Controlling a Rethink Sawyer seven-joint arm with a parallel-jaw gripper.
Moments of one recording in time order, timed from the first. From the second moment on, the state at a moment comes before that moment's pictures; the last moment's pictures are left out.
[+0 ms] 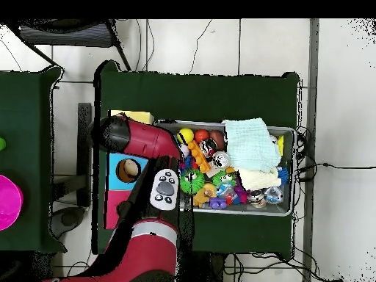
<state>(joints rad) 0.16 -0.33 -0.17 1.33 0.44 0.49 2.28</state>
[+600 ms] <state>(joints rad) 0.17 -0.35 -0.18 1.33 0.44 0.52 2.28</state>
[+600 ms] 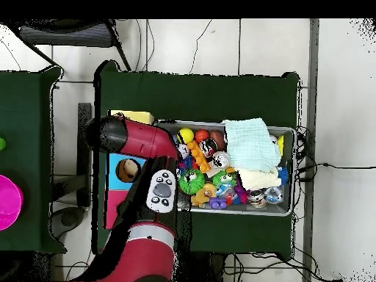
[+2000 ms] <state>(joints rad) 0.17 -0.52 -0.23 1.29 0.43 0.74 2.28</state>
